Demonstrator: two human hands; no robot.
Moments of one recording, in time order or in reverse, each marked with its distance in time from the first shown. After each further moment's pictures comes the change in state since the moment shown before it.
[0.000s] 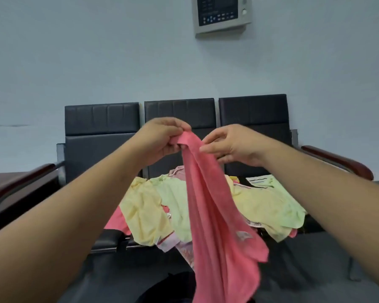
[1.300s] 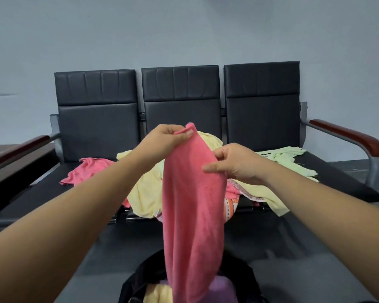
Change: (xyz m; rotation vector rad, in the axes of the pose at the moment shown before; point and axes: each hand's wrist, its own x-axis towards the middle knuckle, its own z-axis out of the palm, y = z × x) left_hand -0.002 -0.095 -0.006 0.334 -0.059 0.019; right_hand 0.003 0.106 0.046 0.099 -0.161 0.024
